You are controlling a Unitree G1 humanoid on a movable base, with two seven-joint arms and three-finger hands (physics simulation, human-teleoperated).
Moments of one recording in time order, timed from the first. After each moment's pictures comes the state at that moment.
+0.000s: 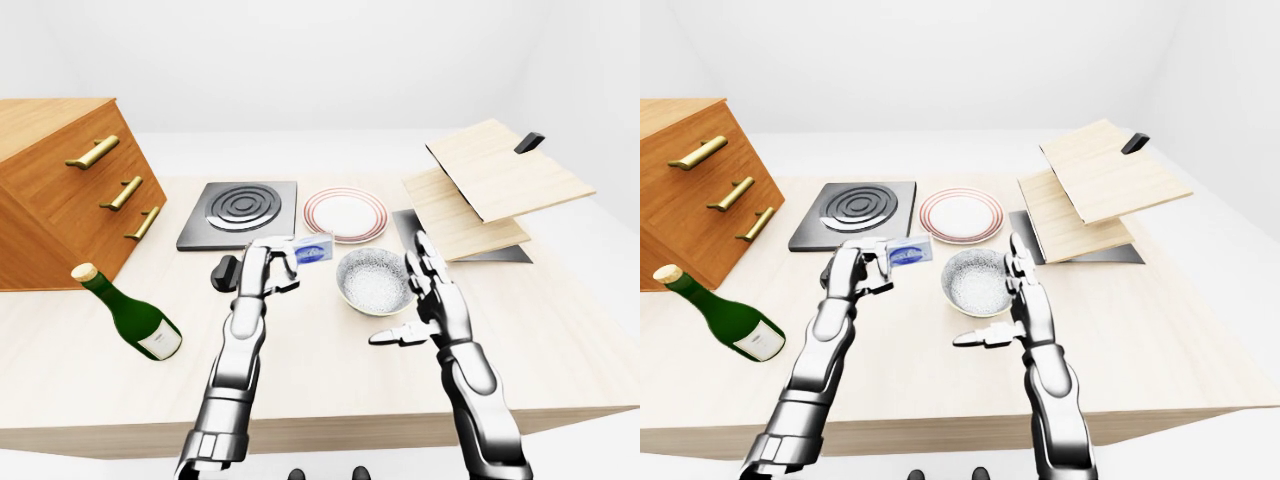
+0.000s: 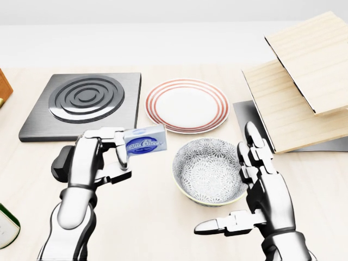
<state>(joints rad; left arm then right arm) -0.29 0.02 -0.01 0.22 0.11 -0.06 0.02 0.08 -0.02 -0.02 -0.27 0.05 0.09 0.14</state>
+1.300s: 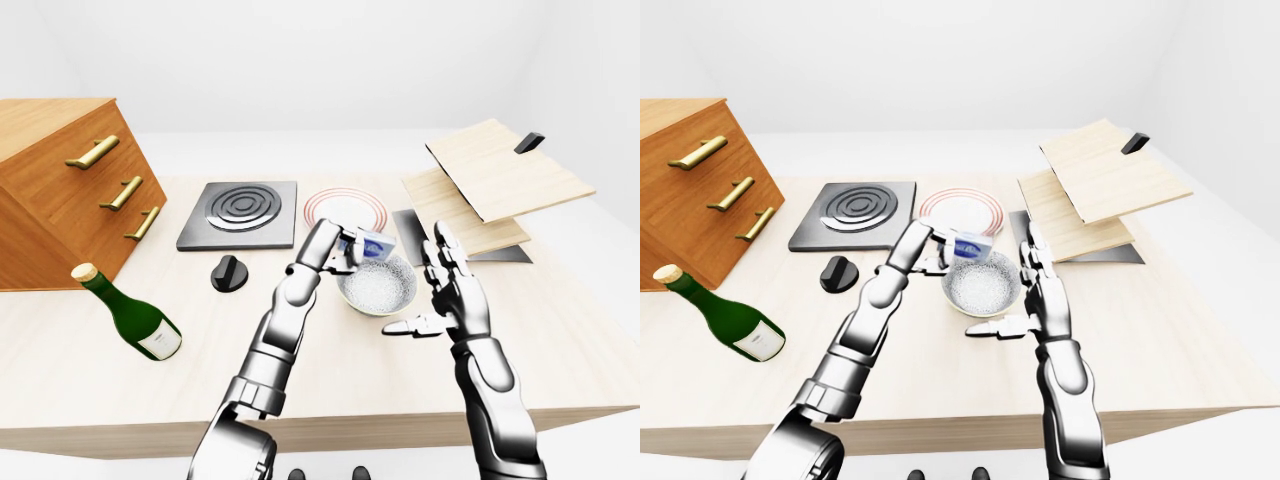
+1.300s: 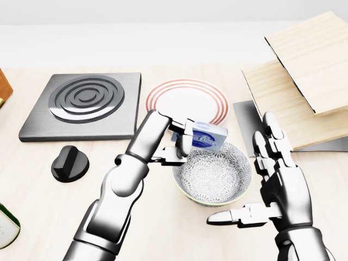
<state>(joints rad) -0.58 -0.09 -0.13 0.41 0.40 -0.09 -0.10 0.06 -0.03 -0.09 -0.31 0.08 0.09 0.15</state>
